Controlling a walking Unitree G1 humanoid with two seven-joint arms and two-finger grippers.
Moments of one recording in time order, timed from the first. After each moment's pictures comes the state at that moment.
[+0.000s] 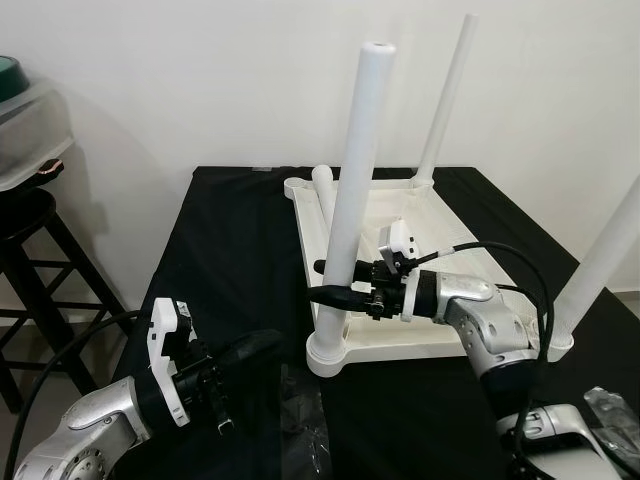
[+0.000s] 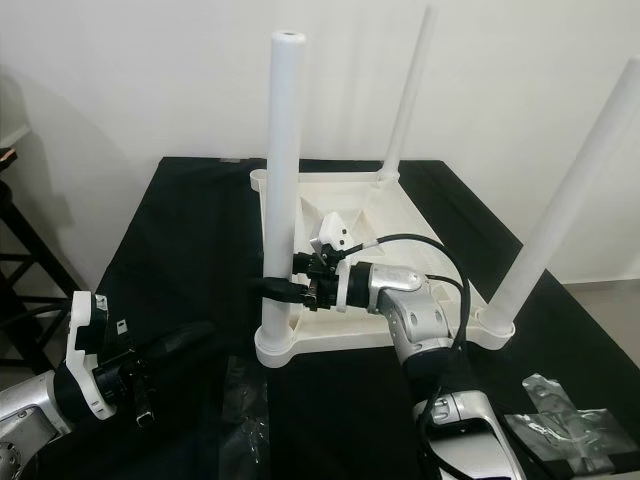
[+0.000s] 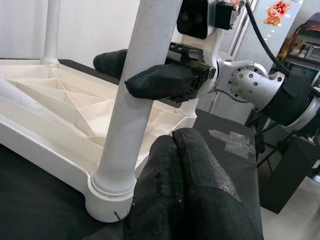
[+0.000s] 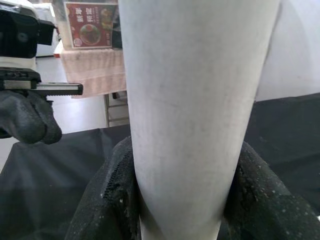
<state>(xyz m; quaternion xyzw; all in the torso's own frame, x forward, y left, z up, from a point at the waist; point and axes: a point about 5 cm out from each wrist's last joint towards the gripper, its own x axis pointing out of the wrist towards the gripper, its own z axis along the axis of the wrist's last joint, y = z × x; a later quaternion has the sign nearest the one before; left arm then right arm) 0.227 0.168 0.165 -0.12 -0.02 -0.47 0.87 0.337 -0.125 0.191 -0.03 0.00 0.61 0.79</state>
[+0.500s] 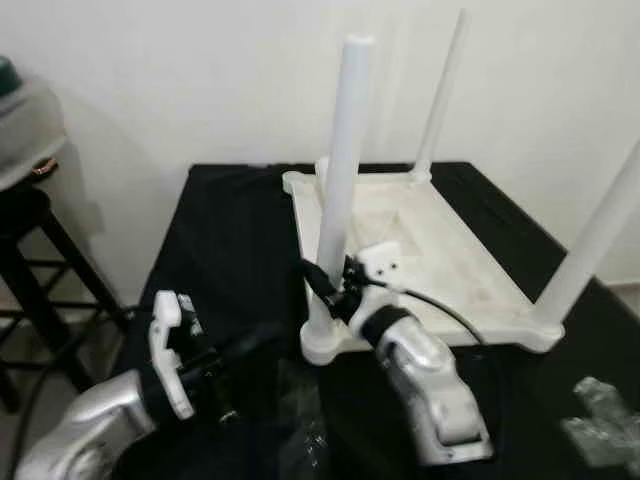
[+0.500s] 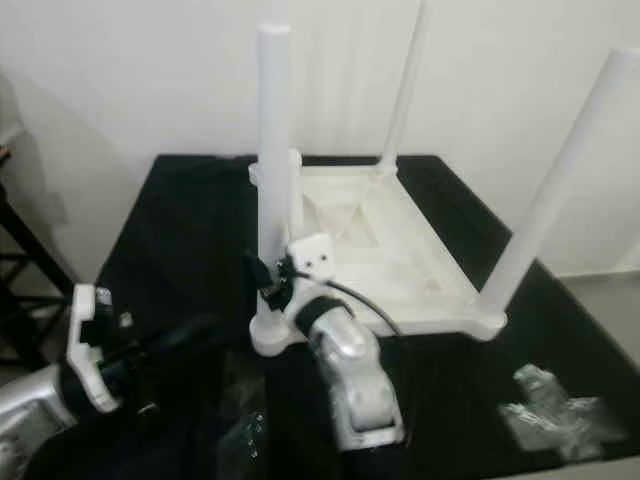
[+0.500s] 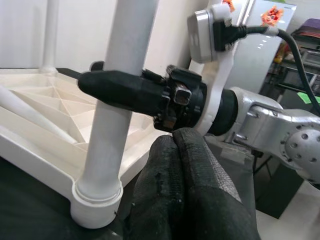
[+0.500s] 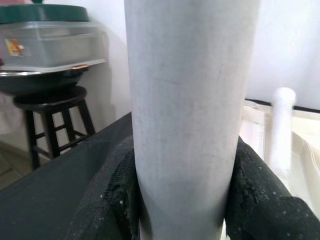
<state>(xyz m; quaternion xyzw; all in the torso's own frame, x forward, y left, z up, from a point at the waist) 0.227 0.169 0.166 -0.12 -0.02 -0.47 0.87 0.293 -0.072 0.158 0.02 -0.01 0.26 0.97</state>
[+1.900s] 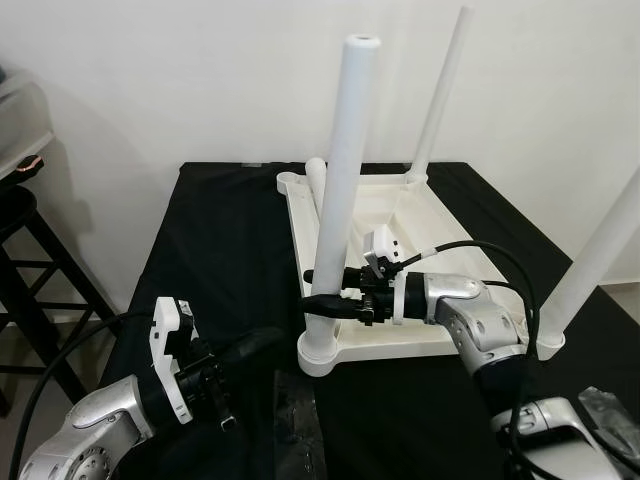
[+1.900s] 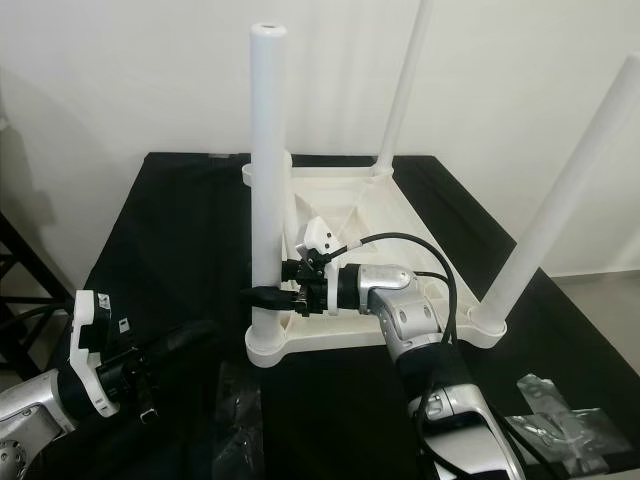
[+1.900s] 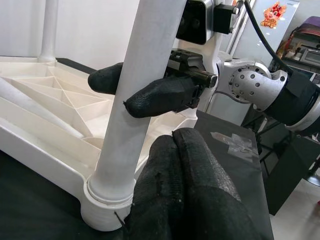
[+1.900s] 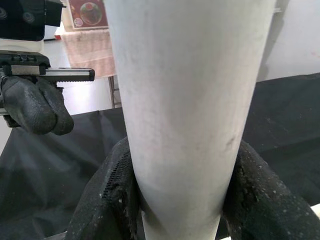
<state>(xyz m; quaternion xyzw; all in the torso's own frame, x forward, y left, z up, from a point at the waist) 0.230 0.167 0.164 -0.12 -0.02 -0.47 0.87 0.338 -0.113 0.187 -0.05 0.03 0.63 0.77</state>
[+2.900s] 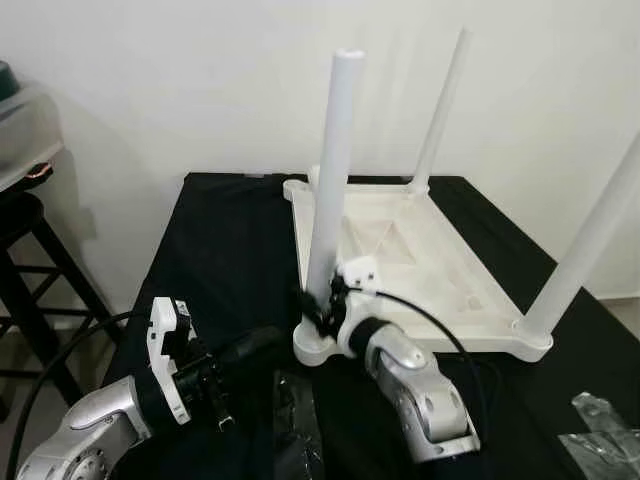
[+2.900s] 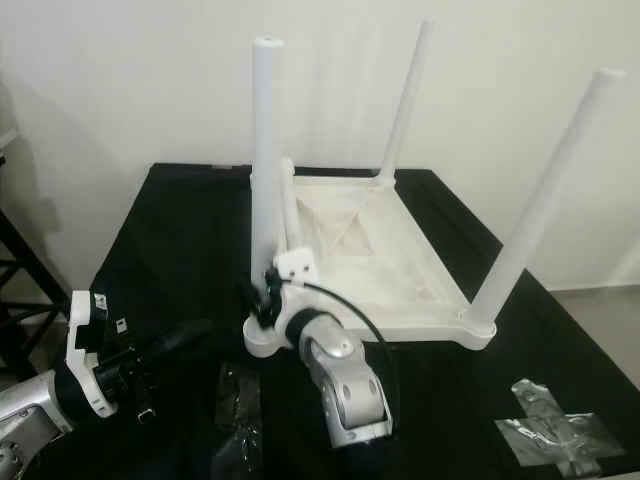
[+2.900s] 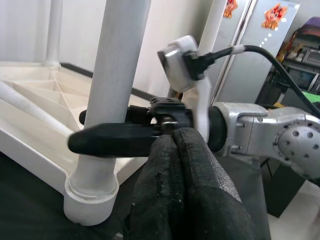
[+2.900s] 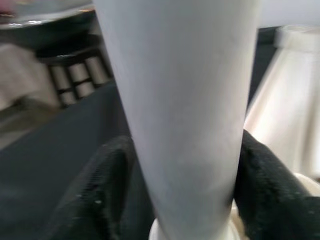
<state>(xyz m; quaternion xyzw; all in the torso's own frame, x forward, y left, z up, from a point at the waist) 0.229 0.169 0.165 -0.12 -0.03 -0.47 0.88 0.300 -0.064 0.145 0.04 0.07 0.35 0.93</state>
